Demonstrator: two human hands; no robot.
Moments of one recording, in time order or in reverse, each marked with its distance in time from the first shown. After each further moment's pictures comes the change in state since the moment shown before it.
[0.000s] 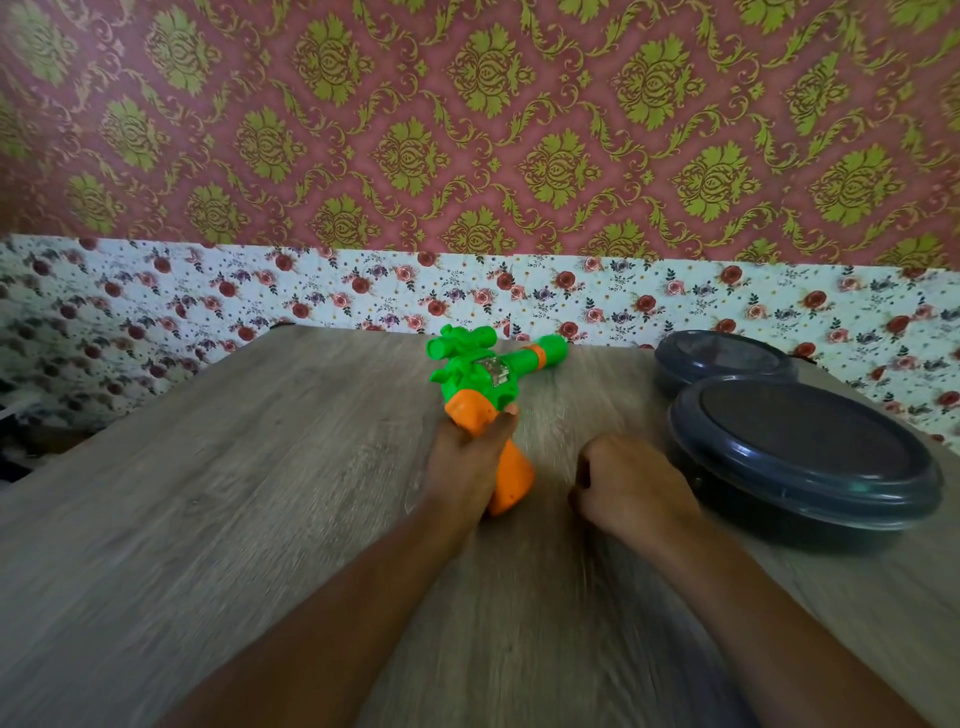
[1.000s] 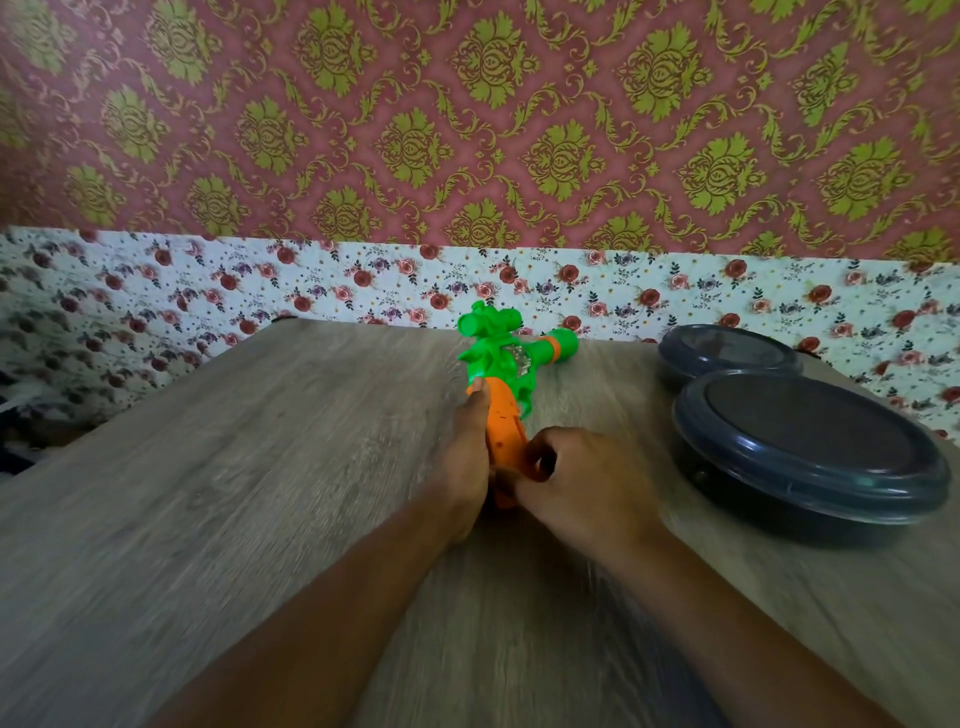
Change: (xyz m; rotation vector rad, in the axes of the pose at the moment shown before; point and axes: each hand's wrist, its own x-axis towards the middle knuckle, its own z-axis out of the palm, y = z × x) left_hand -0.007 0.015 -0.004 -0.183 -0.143 -0.253; right_hand -0.009 -0.026 0.013 0.246 0.199 -0.190
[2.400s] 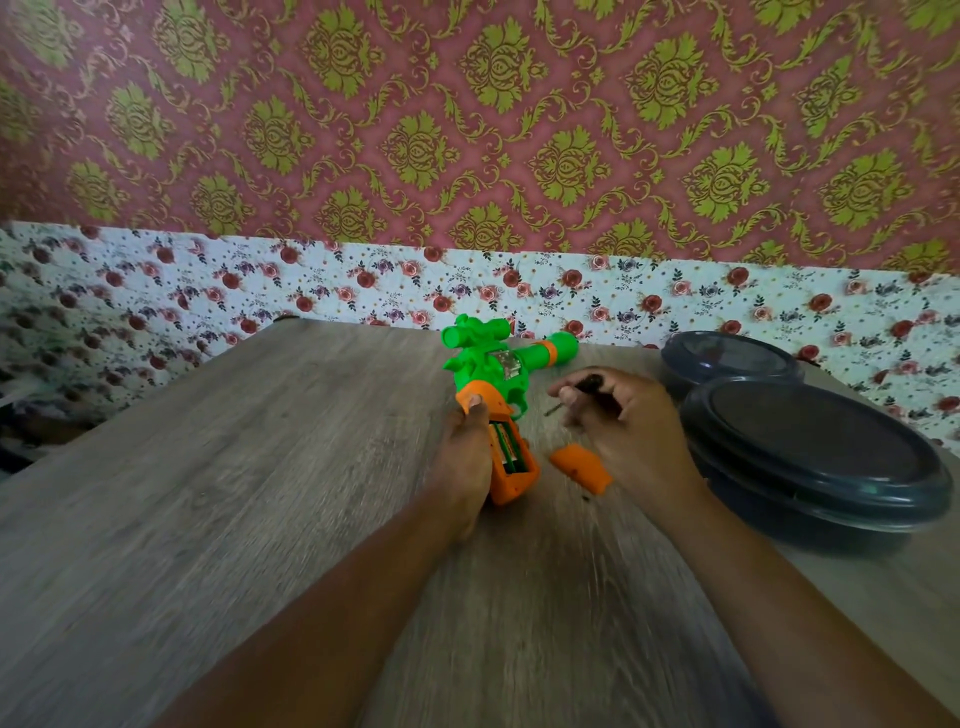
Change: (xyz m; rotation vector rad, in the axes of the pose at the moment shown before) left_hand 0.025 -0.012 -0.007 -0.136 0.063 0.008; right_hand 0.025 0.017 -0.019 0.524 0.208 -0.107
